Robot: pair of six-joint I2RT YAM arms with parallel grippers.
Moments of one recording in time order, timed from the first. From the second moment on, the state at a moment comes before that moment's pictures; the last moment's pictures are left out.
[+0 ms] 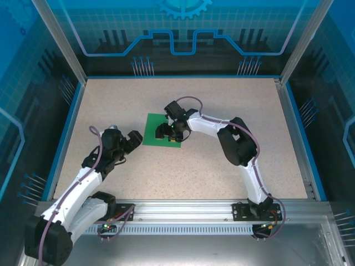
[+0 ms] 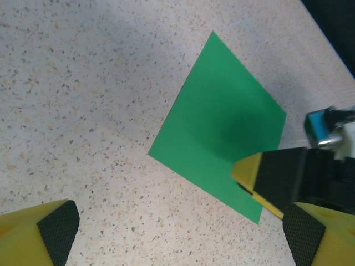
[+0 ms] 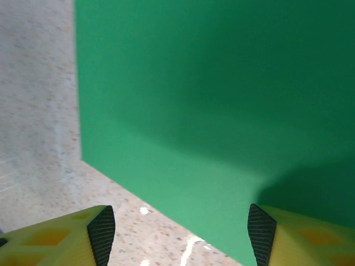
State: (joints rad) left arm -0.22 0.84 0.52 -0.39 -0.02 -0.90; right arm 0.71 2.21 1.64 -0.55 -0.37 0.75
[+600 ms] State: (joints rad) left arm -0.22 0.77 0.49 -0.39 0.08 -0.79; right arm 0.60 1.86 1.14 -0.55 -0.37 0.54
